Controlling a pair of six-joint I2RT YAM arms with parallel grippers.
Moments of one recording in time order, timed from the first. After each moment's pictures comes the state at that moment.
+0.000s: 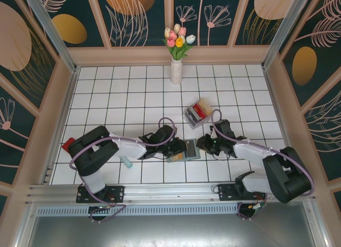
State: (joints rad) left arm -0.98 1.75 0.71 0.31 0.26 -1.25; right arm 0.46 1.26 0.39 -0.12 -0.41 0.85
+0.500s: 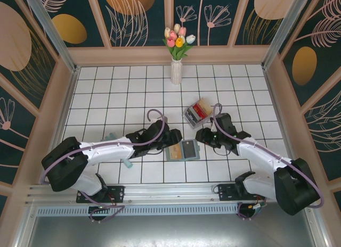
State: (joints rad) left arm -0.97 1.47 0.74 0.02 -0.04 -1.15; right arm 0.49 1.14 0.51 -0.28 -0.28 0.75
